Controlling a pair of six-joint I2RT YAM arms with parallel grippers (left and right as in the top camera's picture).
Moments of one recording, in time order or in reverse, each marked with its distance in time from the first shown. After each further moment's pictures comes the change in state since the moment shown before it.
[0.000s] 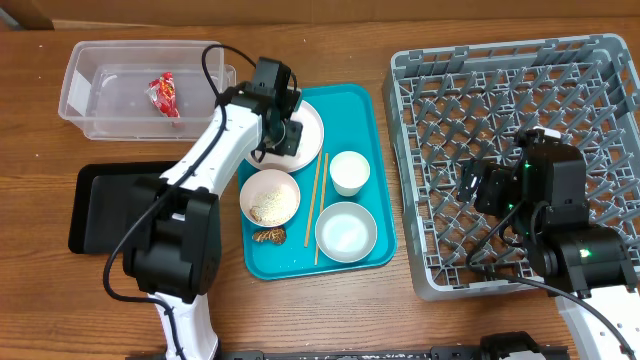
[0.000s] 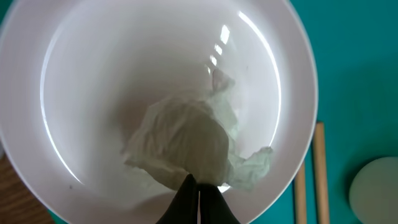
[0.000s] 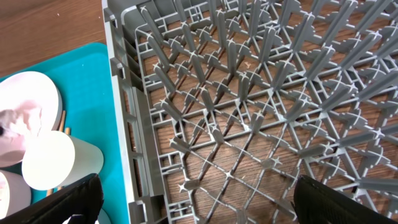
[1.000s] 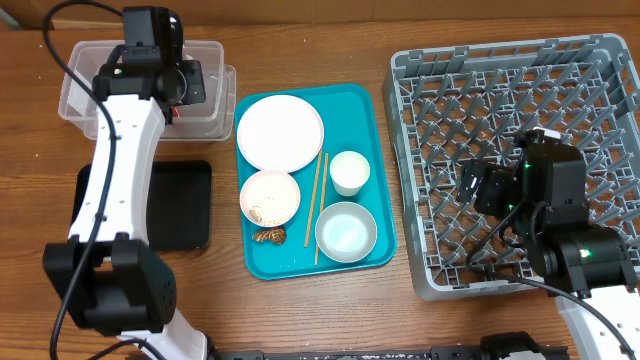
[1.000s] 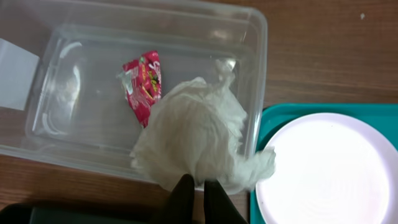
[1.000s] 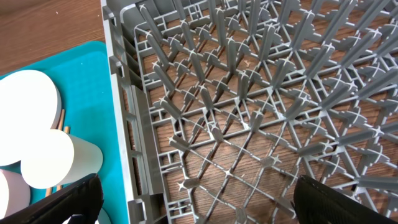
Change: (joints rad) left arm 0.312 -0.189 0.150 -0.042 -0.150 -0.052; right arm 0.000 0.000 0.000 -0.005 0.000 0.001
